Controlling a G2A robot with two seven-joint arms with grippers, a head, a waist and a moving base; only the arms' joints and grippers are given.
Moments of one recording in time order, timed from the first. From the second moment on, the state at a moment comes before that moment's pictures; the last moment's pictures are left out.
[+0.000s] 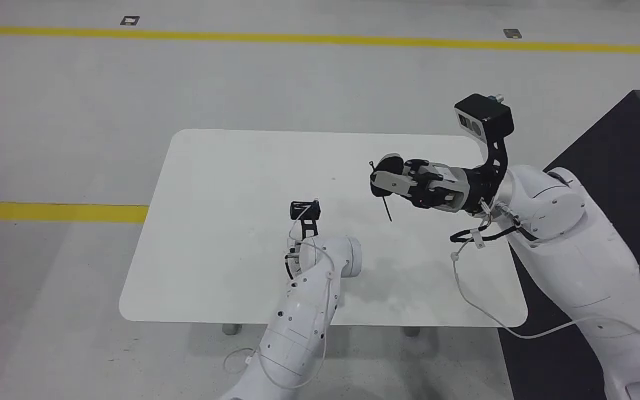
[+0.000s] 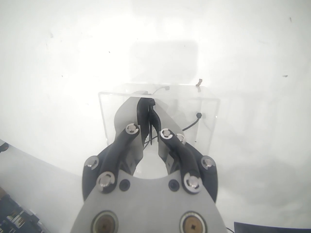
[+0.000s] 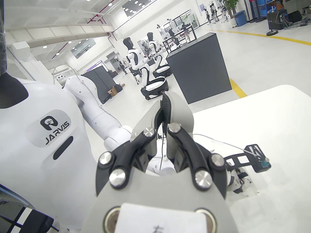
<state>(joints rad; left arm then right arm) 0.92 -1.91 -1.19 -1.10 2.00 0.53 -1.29 -0.77 -0.86 1.09 -1.68 0.43 -0.73 0.83</state>
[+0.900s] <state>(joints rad) 1.03 -1.87 -1.13 -1.32 2.02 0.50 -1.32 -0.77 -0.86 1.09 -1.68 0.43 -0.73 0.83</state>
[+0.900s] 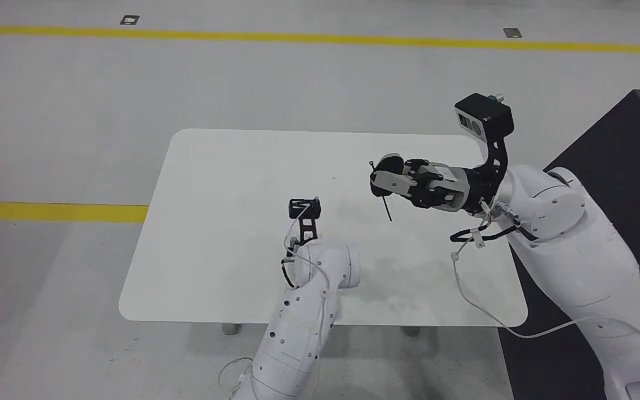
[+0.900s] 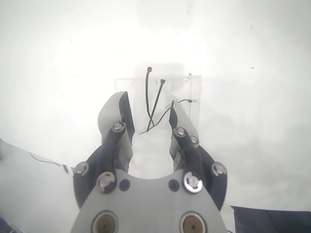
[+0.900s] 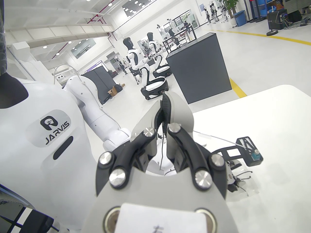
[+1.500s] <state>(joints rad) 1.01 -1.87 -1.14 -1.27 1.98 0.51 -1.31 -0.77 -0.86 1.09 -1.68 0.43 -0.73 0.83</state>
